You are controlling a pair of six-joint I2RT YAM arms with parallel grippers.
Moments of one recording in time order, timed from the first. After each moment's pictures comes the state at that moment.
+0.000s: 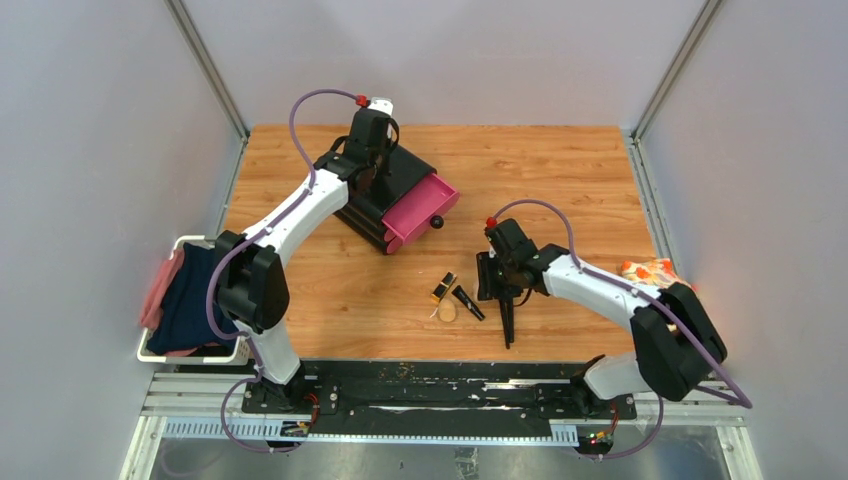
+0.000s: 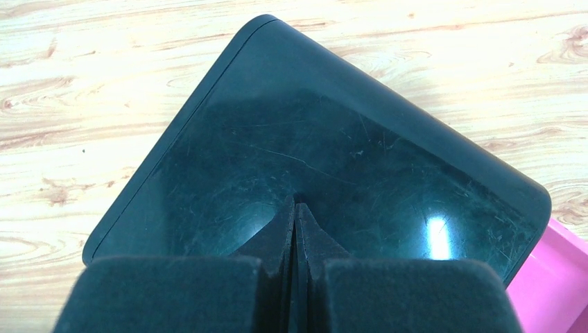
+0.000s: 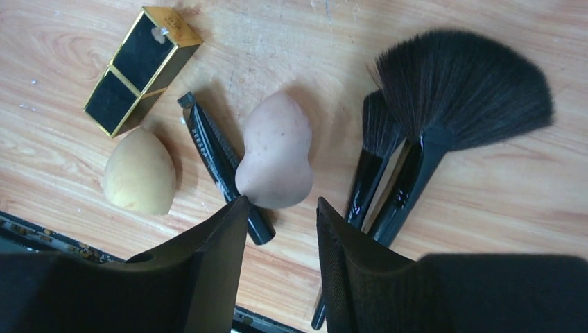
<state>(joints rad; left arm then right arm) -0.45 1.77 1.56 -0.39 -0.34 -0.14 0.64 1.36 0.78 -0.47 -0.04 0.45</state>
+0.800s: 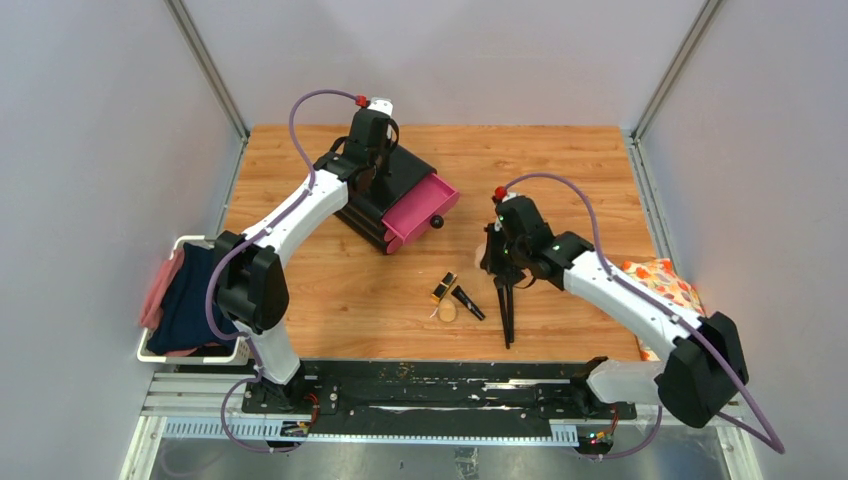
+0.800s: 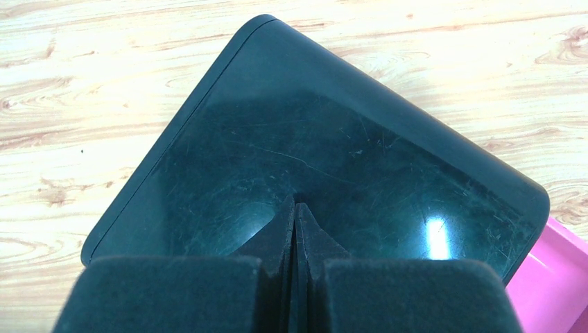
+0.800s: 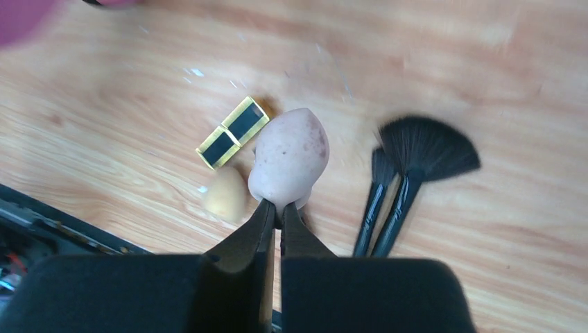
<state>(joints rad) -0.45 1.76 1.55 -0.38 -0.34 -0.14 0.64 1.26 0.90 -0.52 0.01 0.45</state>
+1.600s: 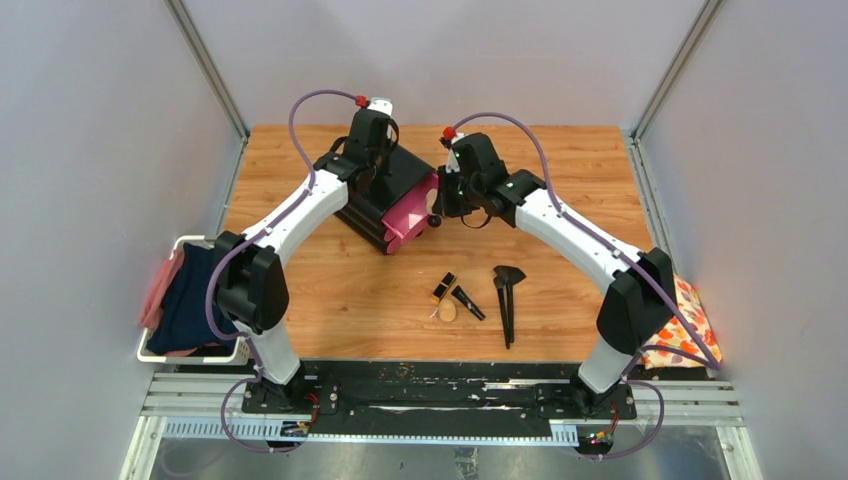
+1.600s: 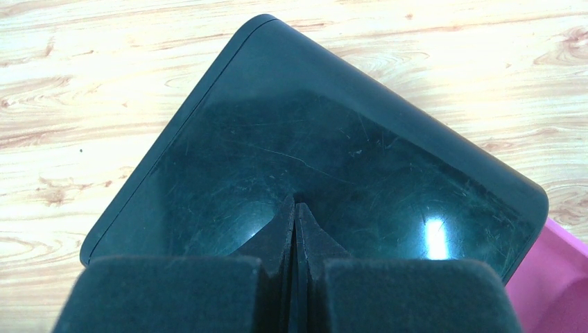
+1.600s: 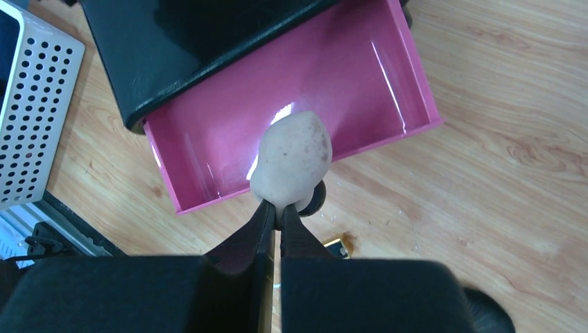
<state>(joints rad) -0.45 1.76 1.55 -0.38 -0.34 -0.14 0.66 1.65 1.51 -0.53 -0.10 0.35</state>
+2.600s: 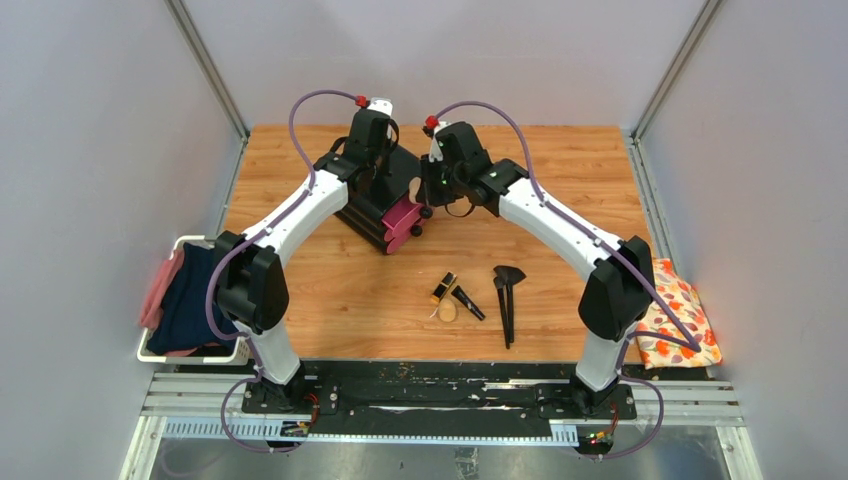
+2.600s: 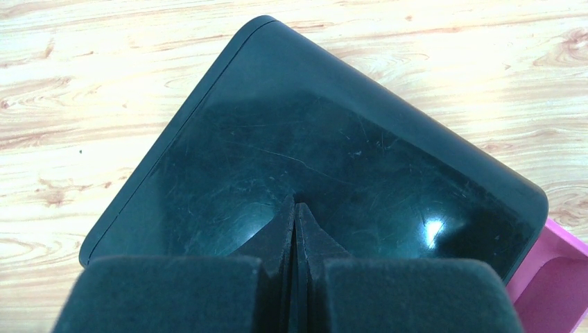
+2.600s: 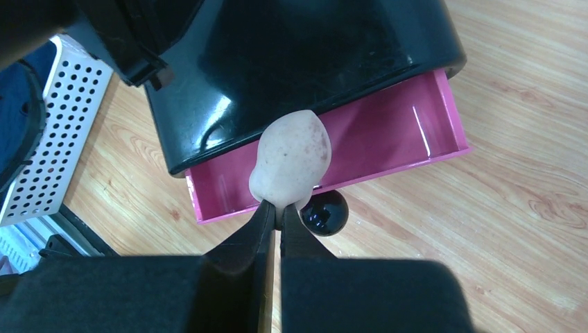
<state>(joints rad) -0.45 1.76 1.55 -0.37 -0.34 -0.14 0.69 1.77 1.68 -0.53 -0.11 0.34</state>
